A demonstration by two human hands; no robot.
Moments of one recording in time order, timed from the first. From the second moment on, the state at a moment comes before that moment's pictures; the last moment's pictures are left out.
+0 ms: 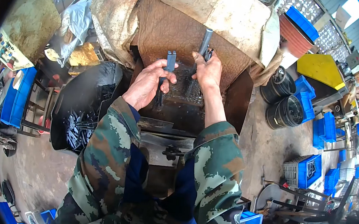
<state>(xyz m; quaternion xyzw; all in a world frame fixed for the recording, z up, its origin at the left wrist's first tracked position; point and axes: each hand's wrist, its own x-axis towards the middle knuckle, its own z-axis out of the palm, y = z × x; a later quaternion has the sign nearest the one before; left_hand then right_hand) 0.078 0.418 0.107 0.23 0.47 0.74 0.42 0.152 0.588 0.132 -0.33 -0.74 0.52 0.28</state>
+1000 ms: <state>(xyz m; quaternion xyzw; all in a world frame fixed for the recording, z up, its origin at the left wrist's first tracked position) 0.096 0.413 0.133 0.20 0.54 0.71 0.40 0.146 0.597 0.124 -0.32 -0.73 0.54 0.29</state>
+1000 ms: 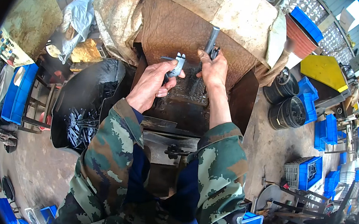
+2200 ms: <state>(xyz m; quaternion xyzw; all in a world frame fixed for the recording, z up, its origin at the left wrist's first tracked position) 0.108 0.410 0.152 0.16 0.57 0.71 0.38 0.146 0.595 0.127 -0.33 -0.74 0.53 0.27</state>
